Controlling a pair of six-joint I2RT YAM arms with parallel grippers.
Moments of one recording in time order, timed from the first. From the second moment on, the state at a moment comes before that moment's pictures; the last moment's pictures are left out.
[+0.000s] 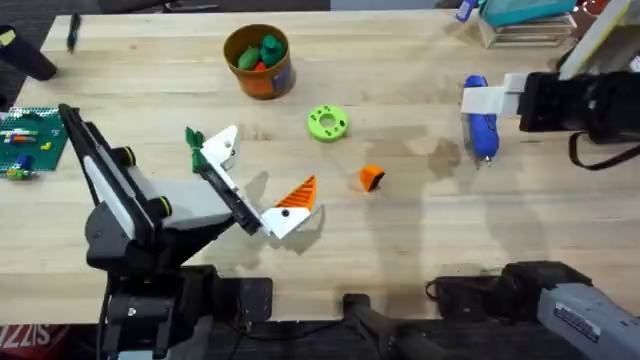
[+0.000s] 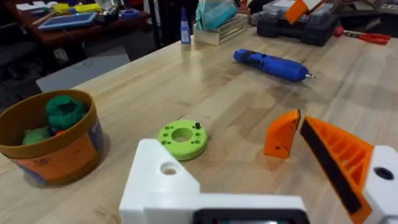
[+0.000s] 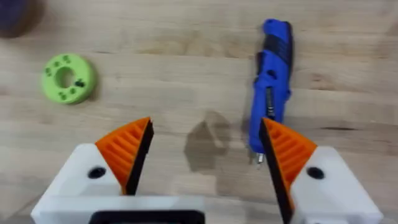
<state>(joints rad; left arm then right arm) 0.04 0.01 0.02 -0.10 0.89 0.11 0.00 0.96 0.92 -0.83 -0.10 0.03</state>
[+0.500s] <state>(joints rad) 0.04 0.01 0.02 -0.10 0.90 0.12 0.29 1.12 1.01 -0.83 -0.20 0.05</state>
